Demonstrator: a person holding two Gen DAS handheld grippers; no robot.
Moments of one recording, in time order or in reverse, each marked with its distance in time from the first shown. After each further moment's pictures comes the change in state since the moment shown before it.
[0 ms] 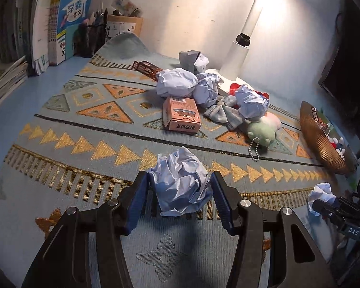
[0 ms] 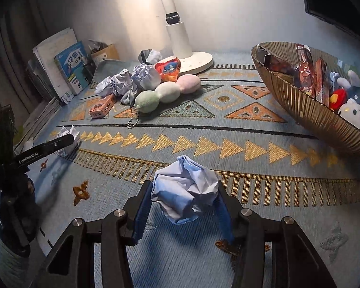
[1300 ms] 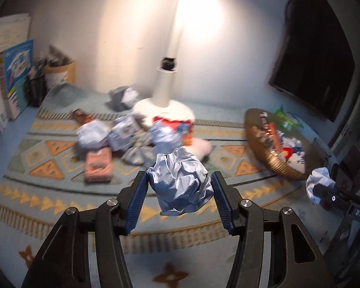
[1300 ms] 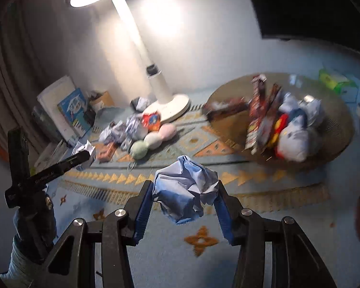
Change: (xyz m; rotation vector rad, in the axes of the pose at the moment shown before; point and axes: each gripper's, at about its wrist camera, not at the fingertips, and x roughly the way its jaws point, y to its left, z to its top) left arm -0.027 -0.126 0.049 0.207 -0.077 -0.187; right arm -0.097 -0.046 0.019 0.143 -0.203 -0.016
